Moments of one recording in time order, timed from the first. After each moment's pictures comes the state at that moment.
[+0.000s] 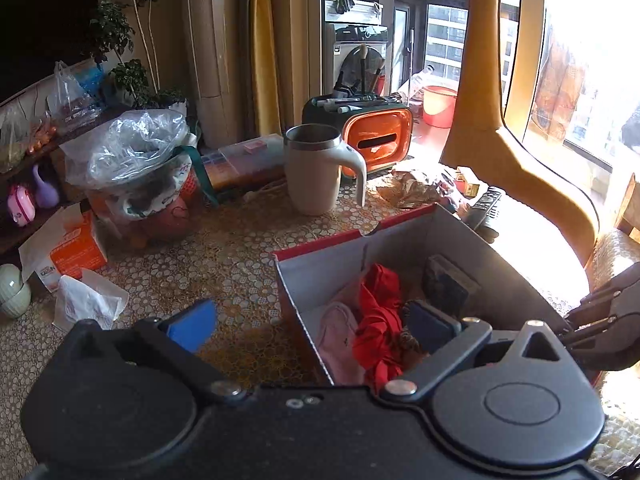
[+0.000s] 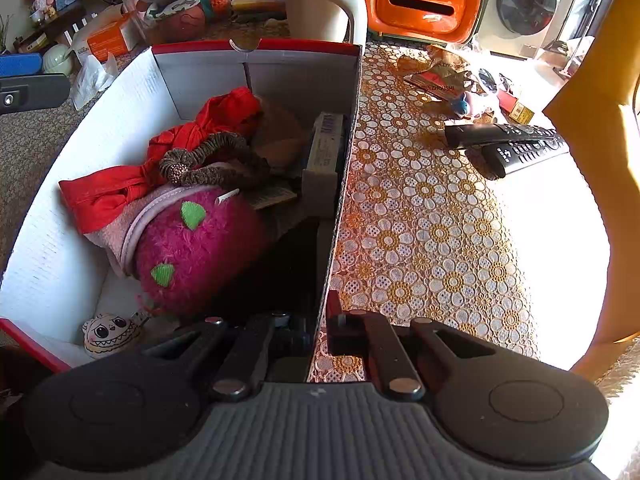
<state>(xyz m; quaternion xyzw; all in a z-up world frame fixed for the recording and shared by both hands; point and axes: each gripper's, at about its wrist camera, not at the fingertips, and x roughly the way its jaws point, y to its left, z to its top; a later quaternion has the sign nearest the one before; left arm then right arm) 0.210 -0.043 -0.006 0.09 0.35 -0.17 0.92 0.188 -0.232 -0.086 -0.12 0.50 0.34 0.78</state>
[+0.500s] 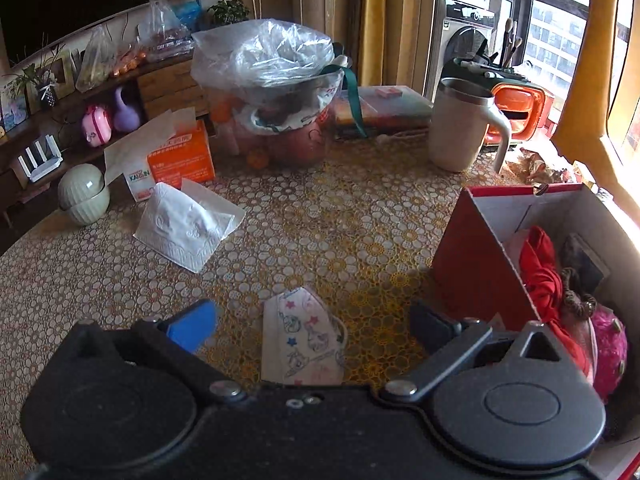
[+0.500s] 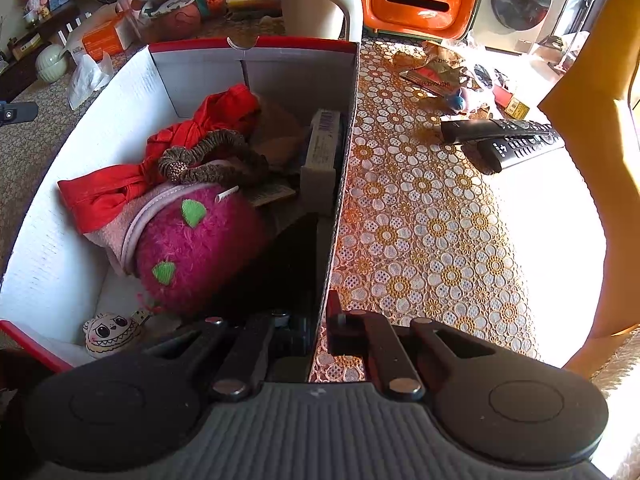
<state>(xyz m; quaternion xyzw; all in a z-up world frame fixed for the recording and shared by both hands) 0.242 0.058 -0.062 0.04 0.41 -0.04 0.91 0.185 -0.231 -0.084 -0.12 0.51 0.33 0.78</state>
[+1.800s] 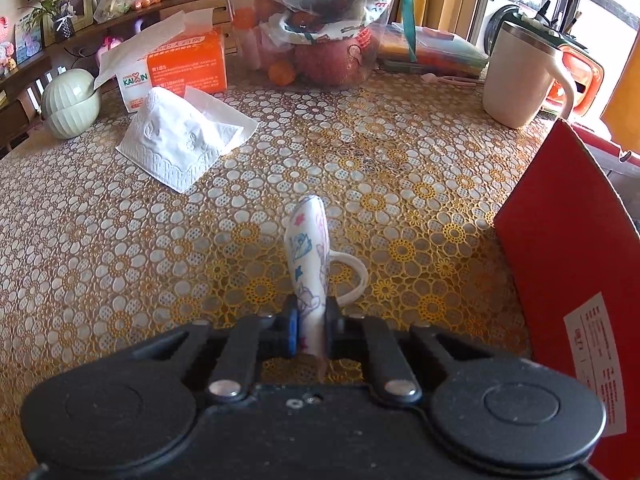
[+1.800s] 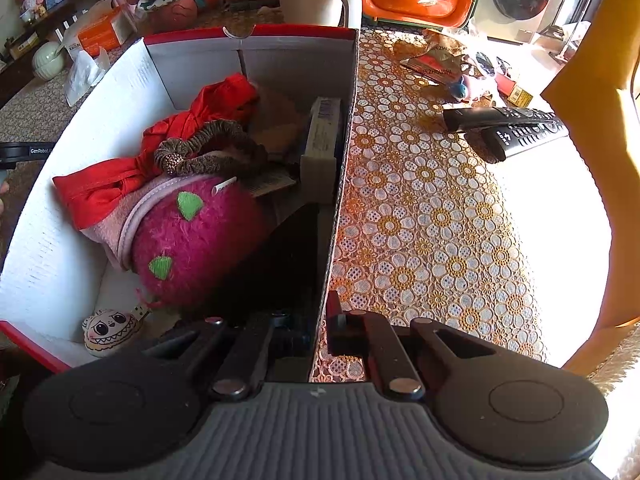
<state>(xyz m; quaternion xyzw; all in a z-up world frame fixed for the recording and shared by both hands) 0.272 0.069 -0.133 0.00 0.46 0.00 0.89 0.187 -0.230 -0.090 -0.12 0.52 0.33 0.78</state>
